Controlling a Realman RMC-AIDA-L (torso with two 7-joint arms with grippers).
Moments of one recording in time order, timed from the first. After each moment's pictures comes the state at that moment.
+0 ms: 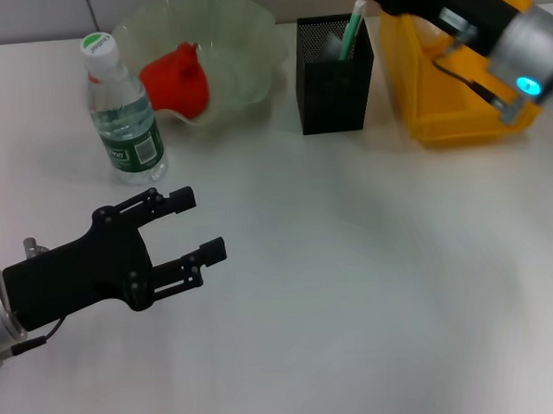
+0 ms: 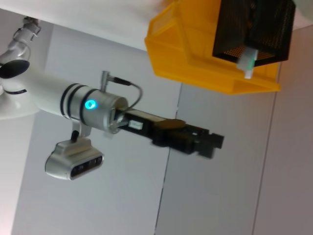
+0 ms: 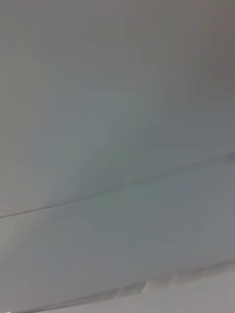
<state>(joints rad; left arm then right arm) -0.29 -2.00 1.21 0.47 1.32 1.58 -1.00 0.71 2.08 -0.98 -0.22 -1.00 -1.25 0.98</state>
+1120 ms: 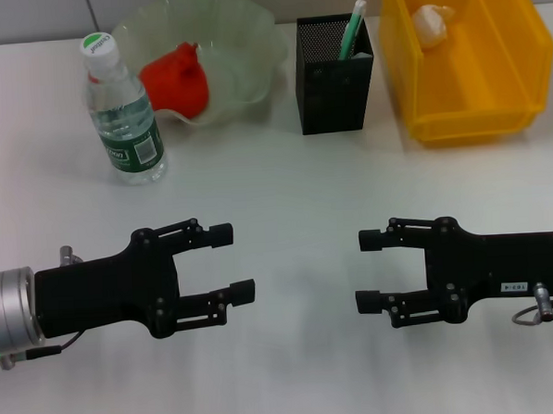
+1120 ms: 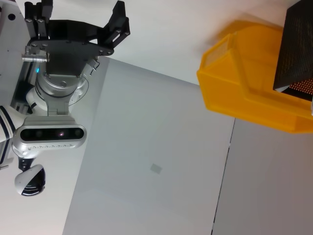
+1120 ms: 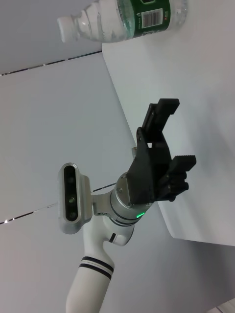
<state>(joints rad) -0.38 -1.98 1.22 0.43 1.46 1.63 -1.08 0.46 2.03 -1.00 -0.42 -1.75 -1.63 1.14</state>
